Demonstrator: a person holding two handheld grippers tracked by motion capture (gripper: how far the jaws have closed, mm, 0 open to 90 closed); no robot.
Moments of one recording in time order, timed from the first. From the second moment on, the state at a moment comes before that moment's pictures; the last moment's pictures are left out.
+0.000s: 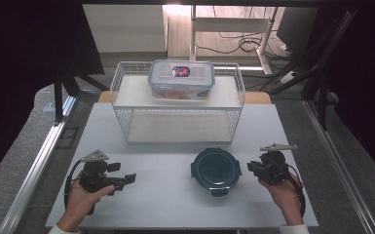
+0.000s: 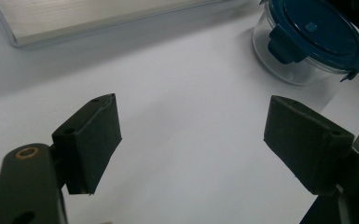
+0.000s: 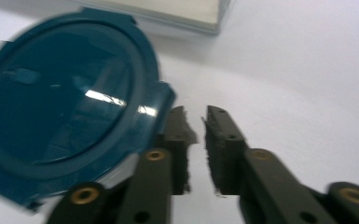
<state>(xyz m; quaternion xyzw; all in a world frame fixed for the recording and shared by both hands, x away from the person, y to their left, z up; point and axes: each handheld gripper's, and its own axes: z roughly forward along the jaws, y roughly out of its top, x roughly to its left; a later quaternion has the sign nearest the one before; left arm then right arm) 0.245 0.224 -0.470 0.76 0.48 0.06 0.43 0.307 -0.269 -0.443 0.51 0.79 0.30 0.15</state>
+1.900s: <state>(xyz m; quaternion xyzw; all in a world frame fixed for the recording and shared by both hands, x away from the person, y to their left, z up) 0.245 0.224 -0.482 0.76 0.49 0.04 0.42 0.312 -0.151 -0.477 0.38 0.89 0.22 0.14</state>
